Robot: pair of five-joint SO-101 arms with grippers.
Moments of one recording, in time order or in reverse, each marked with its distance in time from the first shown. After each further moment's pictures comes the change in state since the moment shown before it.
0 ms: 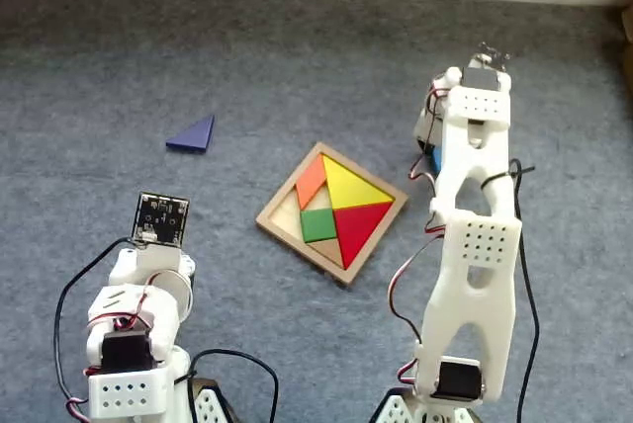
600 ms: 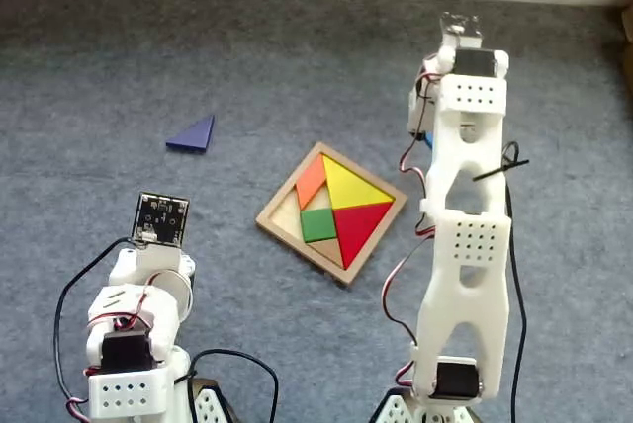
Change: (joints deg) left arm 0.0 0.0 0.0 0.0 0.0; right arm -4.0 -0.7 -14.7 10.5 18.8
